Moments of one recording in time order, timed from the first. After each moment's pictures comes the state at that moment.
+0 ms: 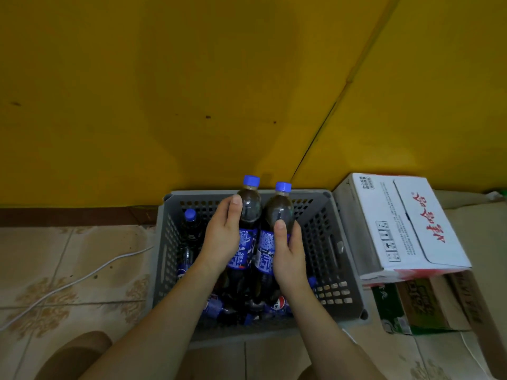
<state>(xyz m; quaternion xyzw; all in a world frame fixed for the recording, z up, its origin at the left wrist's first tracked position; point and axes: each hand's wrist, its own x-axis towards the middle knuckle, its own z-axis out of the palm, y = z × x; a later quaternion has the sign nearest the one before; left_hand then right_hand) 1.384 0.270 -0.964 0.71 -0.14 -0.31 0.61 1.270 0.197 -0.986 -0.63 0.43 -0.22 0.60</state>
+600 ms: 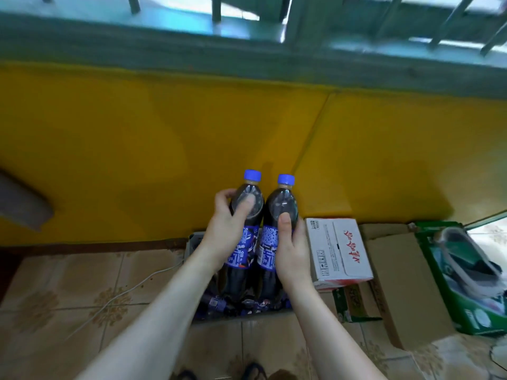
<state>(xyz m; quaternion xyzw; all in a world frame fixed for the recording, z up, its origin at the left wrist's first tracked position) 1.379 0.293 -0.581 0.70 -0.15 -0.35 0.61 1.259 0.220 -0.599 -0.64 0.43 -0.27 0.57</state>
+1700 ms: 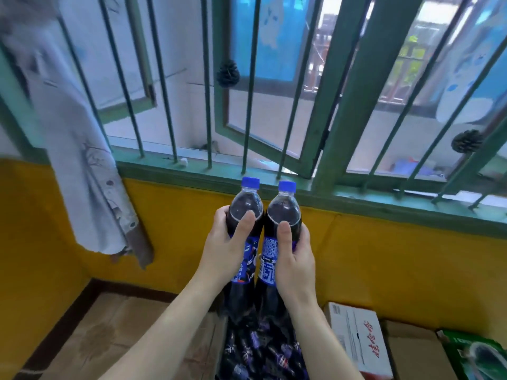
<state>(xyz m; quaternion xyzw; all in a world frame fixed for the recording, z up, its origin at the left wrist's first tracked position) 1.346 0.438 -0.267 0.71 -0.22 -0.11 0.66 1.260 0.337 -0.284 -0.69 0.27 -0.32 0.59</state>
